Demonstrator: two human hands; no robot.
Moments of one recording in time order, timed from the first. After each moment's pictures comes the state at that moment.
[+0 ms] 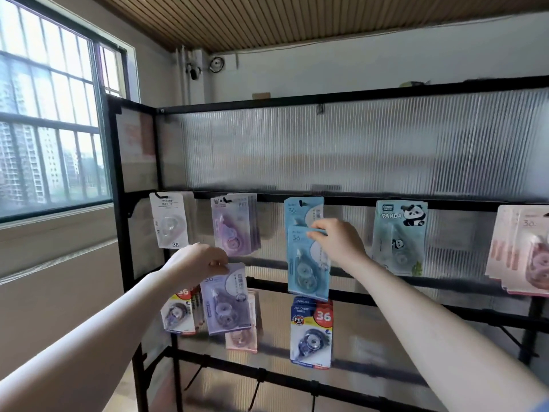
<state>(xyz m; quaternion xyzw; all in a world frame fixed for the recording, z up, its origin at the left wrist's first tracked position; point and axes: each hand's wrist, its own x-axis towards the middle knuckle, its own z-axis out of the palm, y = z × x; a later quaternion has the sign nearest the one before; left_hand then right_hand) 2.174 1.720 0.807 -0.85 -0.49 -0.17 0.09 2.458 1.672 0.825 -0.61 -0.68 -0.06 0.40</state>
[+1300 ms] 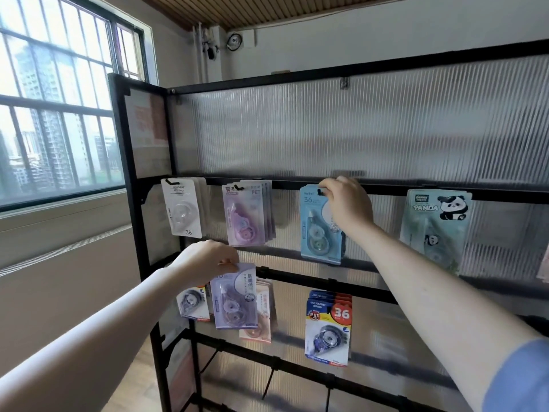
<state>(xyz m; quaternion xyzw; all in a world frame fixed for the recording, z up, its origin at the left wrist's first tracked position) 2.176 1.730 0.797 -0.85 -0.50 -0.12 0.11 2.457 1.733 0.853 -0.60 -0.66 -0.22 0.40</state>
